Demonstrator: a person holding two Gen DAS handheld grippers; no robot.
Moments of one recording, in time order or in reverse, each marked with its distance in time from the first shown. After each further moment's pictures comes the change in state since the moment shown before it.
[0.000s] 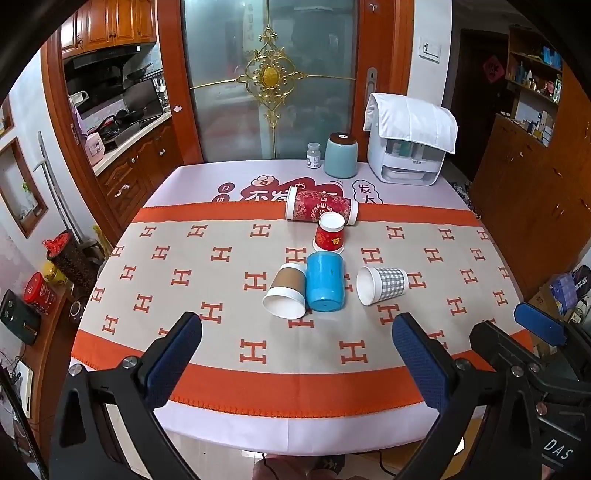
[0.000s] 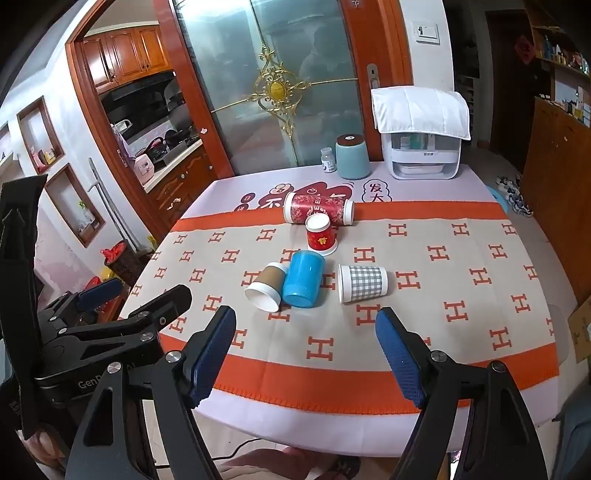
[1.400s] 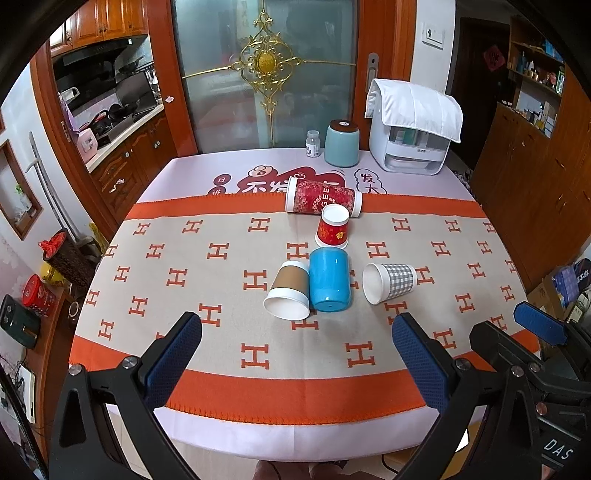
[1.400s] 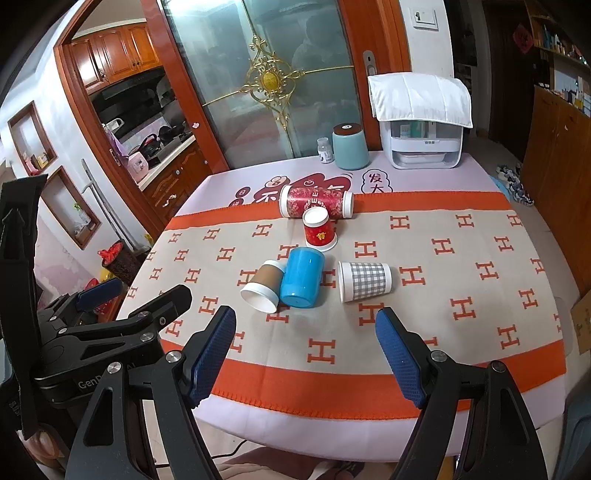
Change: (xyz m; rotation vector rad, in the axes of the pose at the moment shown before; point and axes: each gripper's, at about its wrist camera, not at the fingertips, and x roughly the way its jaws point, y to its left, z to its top) left arm 0.027 0.011 0.008 0.016 0.053 -0.009; right arm 0.016 -0.004 0.006 -0.003 0.016 -0.009
